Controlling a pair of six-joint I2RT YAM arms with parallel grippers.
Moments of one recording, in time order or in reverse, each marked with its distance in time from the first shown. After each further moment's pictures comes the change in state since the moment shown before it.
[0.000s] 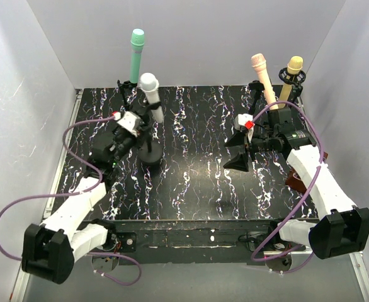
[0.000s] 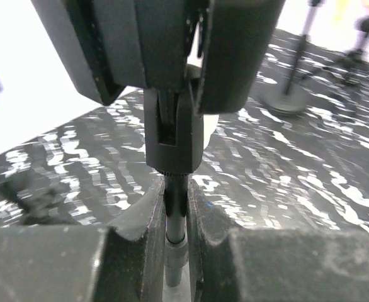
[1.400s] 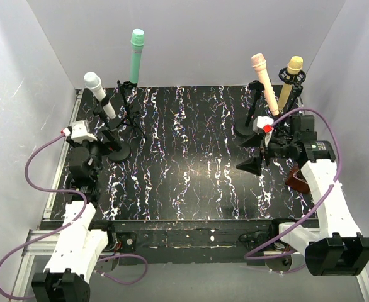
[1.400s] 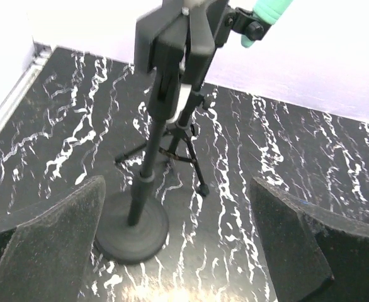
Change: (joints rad) left arm 0.346 -0.331 -0.120 -0.204 -0.426 -0.272; right arm -0.153 -0.145 -0.045 -0.094 -0.005 -0.030
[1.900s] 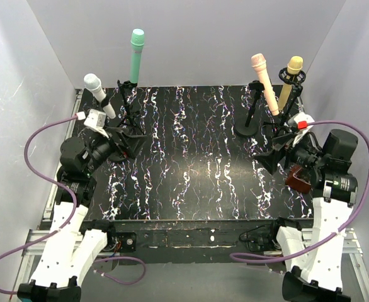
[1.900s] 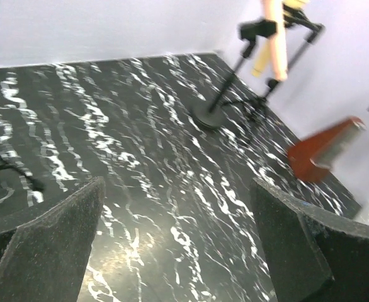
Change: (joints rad) left arm -0.121 -0.044 0.295 -0.359 0.494 -0.128; right arm -0.292 -0.297 0.024 0.059 0.127 0.419
